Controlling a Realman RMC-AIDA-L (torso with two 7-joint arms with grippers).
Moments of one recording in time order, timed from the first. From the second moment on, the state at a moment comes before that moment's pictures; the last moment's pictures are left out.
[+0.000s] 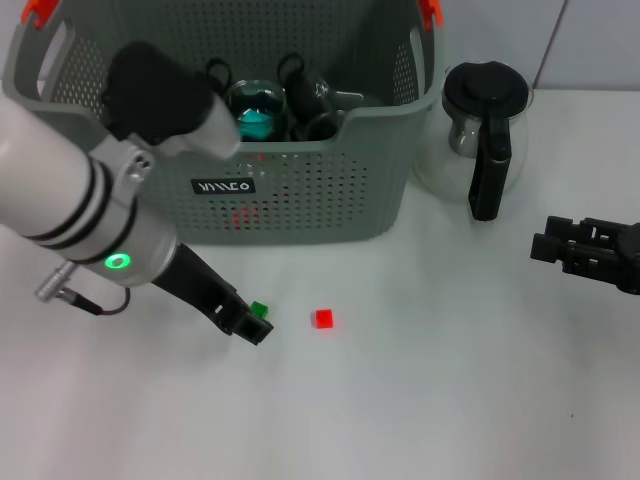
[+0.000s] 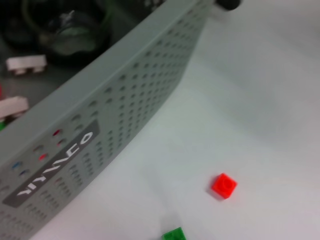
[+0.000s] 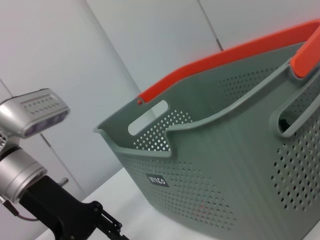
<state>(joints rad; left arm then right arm) -0.48 -2.17 1.41 1.49 2.62 1.58 -2.56 0.44 2.02 -0.56 -0.65 -1.98 -1.67 1.61</state>
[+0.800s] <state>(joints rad) -0.64 -2.17 1.55 1.28 2.75 1.48 -2.82 0.45 2.02 -0.56 -0.65 -1.98 -1.67 1.61</state>
